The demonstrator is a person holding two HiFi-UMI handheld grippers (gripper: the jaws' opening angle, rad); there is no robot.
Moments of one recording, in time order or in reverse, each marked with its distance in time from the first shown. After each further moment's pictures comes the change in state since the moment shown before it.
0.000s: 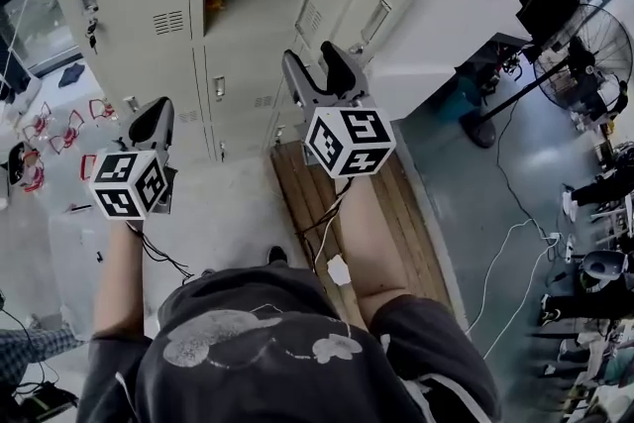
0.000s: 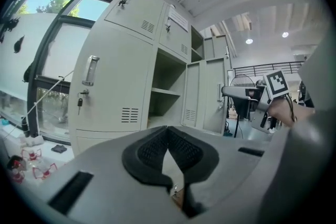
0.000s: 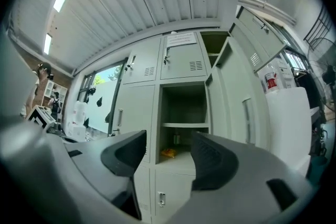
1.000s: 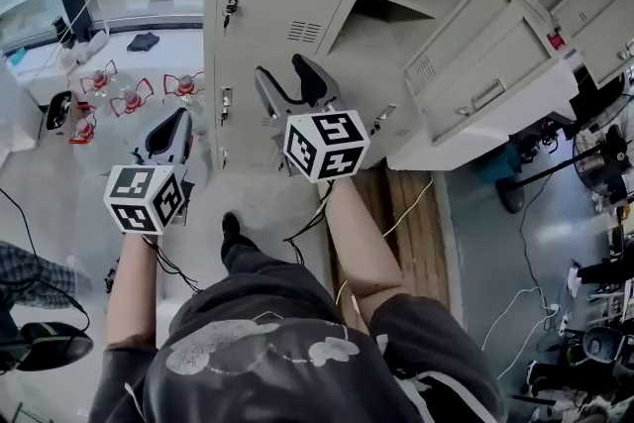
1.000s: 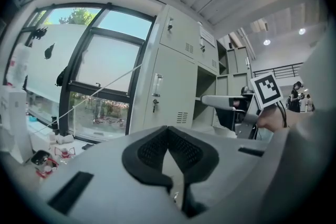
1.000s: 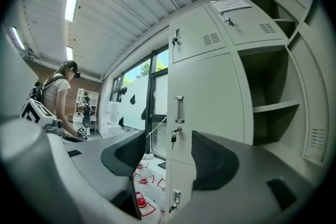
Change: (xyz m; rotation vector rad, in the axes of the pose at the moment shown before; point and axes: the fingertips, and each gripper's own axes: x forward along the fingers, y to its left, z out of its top) left arm -0.142 0.182 0.000 -0.058 -0.057 0.200; right arm 0.143 0.280 -0.039 0.040 0.085 0.346
